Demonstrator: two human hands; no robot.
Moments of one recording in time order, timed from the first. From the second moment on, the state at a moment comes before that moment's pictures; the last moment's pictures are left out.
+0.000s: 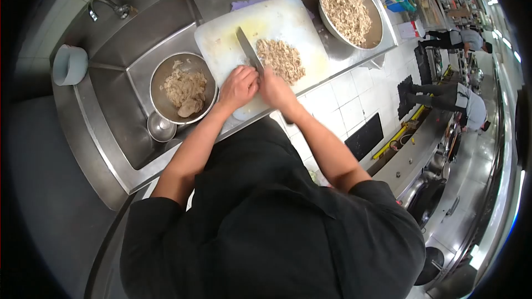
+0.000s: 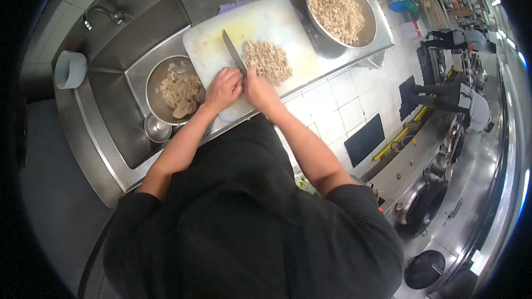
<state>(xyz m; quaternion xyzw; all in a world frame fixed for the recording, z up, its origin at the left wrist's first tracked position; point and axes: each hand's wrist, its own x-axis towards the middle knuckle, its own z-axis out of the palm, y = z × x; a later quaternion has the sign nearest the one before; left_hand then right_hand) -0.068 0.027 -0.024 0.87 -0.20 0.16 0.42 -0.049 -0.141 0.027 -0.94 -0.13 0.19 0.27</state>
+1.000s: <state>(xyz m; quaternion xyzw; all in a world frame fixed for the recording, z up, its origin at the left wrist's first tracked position) -0.067 0.058 -0.019 0.86 -0.19 0.09 0.46 -0.084 -0.135 0.052 -0.92 -0.10 0.24 0.28</state>
